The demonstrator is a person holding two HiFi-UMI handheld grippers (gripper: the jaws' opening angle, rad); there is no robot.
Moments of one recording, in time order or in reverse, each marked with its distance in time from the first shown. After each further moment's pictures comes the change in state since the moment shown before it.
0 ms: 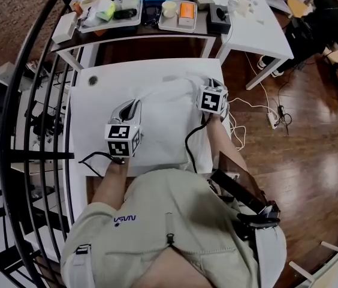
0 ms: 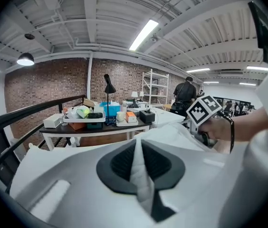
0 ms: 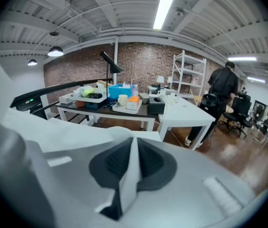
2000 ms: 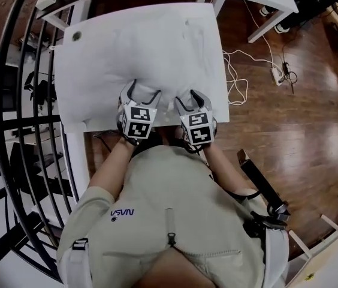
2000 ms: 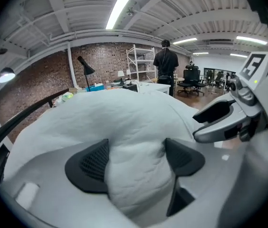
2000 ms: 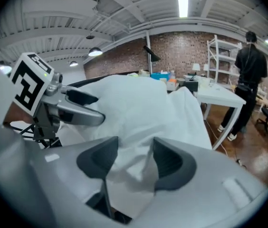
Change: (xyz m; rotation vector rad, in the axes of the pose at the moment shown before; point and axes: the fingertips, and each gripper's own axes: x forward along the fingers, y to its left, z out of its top) left arm -0.015 -0.134 -0.149 0.181 0.277 -0.046; right arm -0.178 0.077 -0.207 -0.160 0.083 0.463
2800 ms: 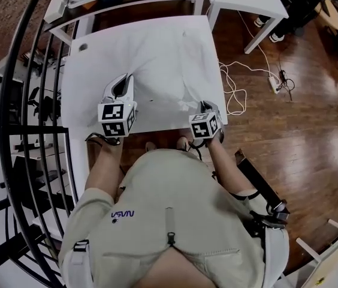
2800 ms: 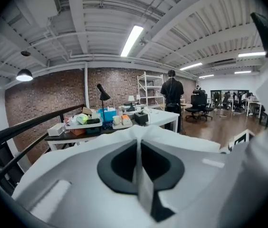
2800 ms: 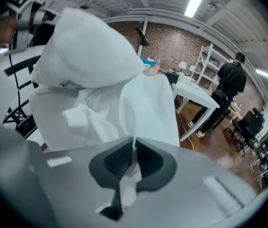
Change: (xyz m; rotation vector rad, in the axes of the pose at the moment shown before) left arm -0.079 0.070 0.088 -0.067 -0.308 0.093; right arm 0.005 -0.066 -0.070 -0.109 0.188 -0.291
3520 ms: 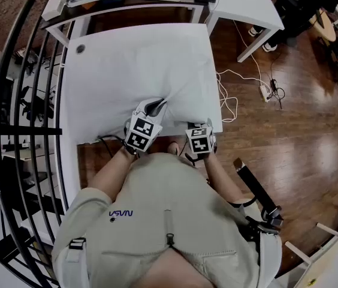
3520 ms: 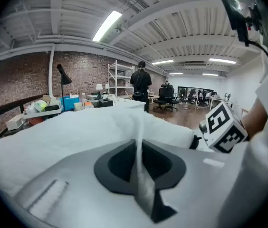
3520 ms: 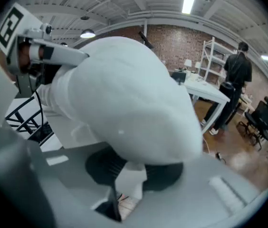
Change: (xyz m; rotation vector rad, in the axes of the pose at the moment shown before) left arm 0.022 -0.126 -0.074 0.090 0.114 -0.412; right arm -0.014 0.035 -0.005 0.072 -0.054 0.137
